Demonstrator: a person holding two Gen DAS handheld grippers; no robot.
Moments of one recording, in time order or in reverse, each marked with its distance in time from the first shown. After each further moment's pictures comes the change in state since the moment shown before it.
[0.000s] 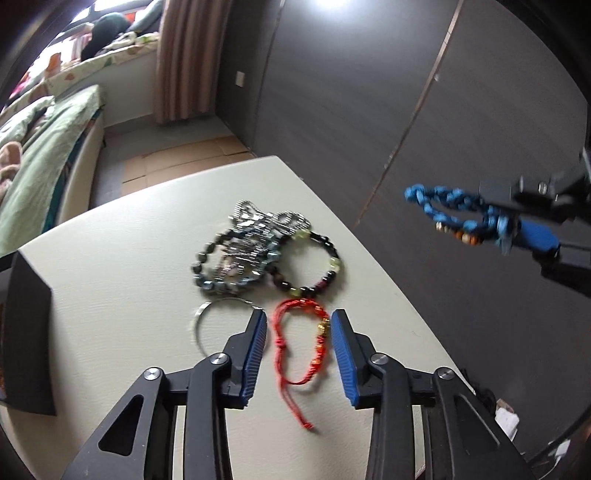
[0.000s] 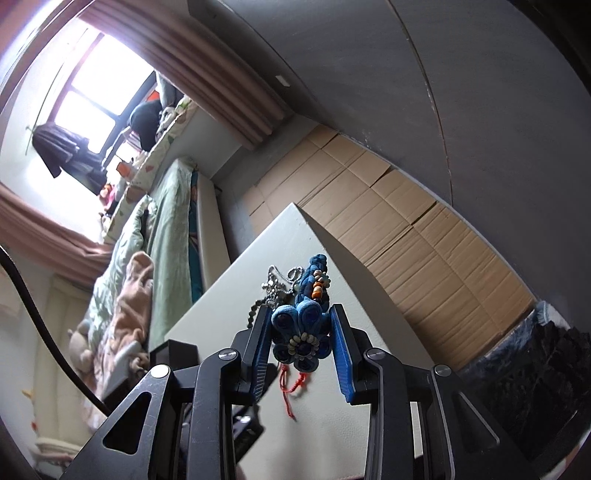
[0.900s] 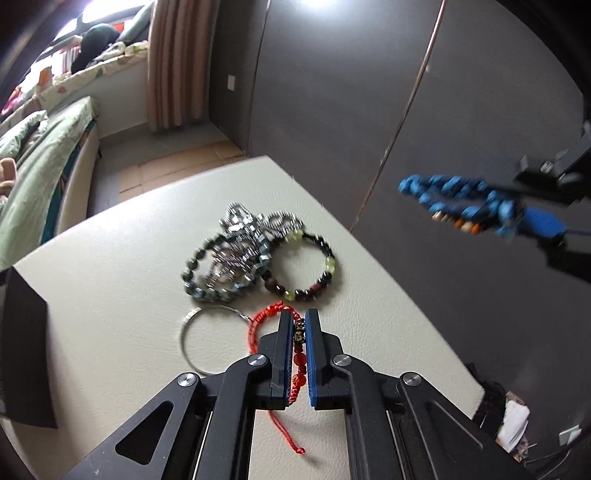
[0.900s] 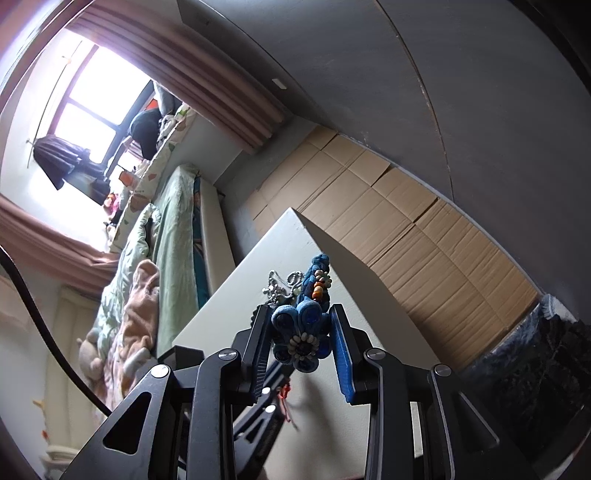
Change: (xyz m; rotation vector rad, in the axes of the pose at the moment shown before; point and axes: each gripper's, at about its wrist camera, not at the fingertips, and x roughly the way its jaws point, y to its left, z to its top) left arm -0.003 -0.001 0.002 0.034 -0.019 0.014; right arm 0.000 -0.007 0.000 0.024 0.002 0.031
